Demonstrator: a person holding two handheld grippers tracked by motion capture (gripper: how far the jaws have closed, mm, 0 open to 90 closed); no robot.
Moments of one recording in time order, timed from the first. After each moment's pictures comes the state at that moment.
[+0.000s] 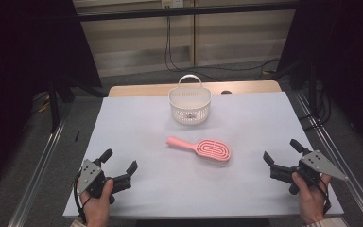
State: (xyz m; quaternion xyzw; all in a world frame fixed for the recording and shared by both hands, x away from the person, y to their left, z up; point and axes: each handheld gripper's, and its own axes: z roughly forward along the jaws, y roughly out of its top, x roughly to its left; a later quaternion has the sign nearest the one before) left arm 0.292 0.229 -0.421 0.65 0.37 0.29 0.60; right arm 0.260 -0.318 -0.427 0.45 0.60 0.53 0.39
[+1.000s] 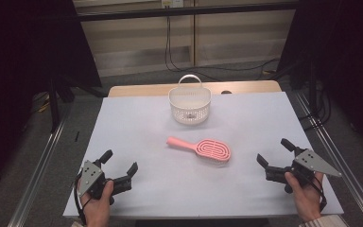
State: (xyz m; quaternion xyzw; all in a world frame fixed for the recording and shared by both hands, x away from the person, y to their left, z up) left arm 0.288 0.227 -0.421 0.65 0.37 0.30 0.59; right arm 0.266 -0.309 -0.429 0.41 0.63 0.56 0.35
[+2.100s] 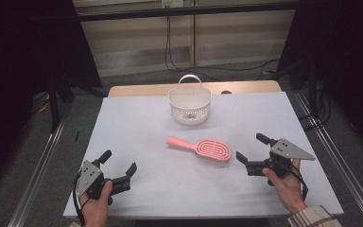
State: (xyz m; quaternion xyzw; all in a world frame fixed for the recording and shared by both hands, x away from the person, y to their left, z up) left arm 0.289 0.230 -0.421 0.66 0.37 0.30 0.59; right arm 0.297 -0.265 -0.419 0.37 0.68 0.57 0.29
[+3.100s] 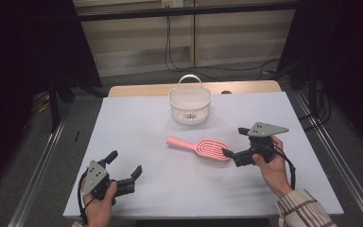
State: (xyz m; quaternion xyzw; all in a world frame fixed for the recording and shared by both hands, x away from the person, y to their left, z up) left arm 0.288 0.221 -0.422 0.68 0.34 0.28 0.59; right arm 0.343 -0.235 -0.396 0.34 0.78 0.49 0.19
